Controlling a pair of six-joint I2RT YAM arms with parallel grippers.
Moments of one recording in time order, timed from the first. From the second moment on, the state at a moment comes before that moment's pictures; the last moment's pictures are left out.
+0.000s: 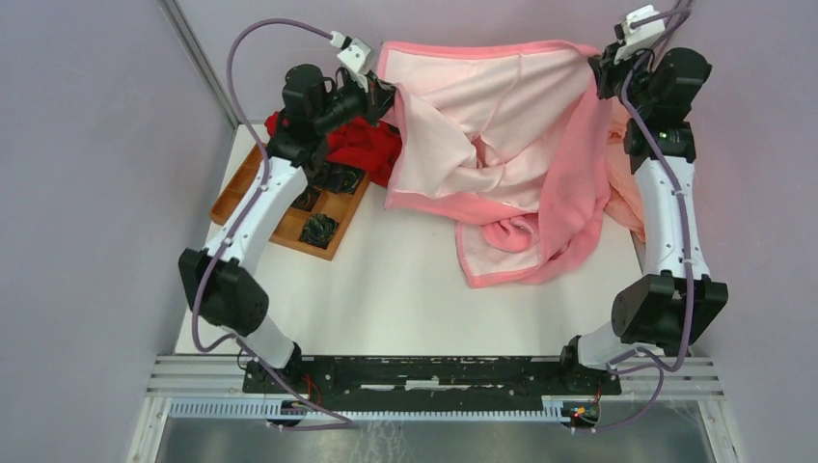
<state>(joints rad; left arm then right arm) -0.34 1.58 1.63 0.01 0.50 0.09 -0.17 1.53 1.70 -0.07 -0.50 -0.22</state>
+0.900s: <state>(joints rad) -0.37 1.90 1.75 0.13 0.76 -0.42 -0.16 0.99 0.87 -0.29 -1.12 -0.92</state>
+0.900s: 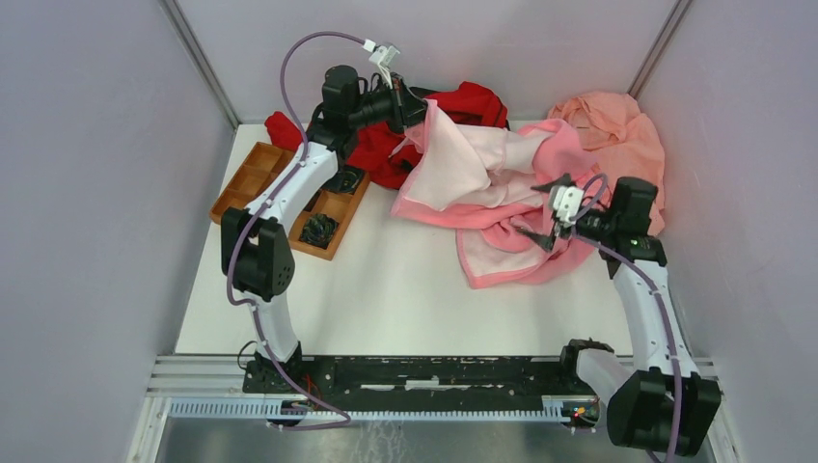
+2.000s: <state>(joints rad) -0.38 1.85 1.81 0.13 0.76 -0.60 0.51 1.47 0.79 0.01 -0.18 -0.98</state>
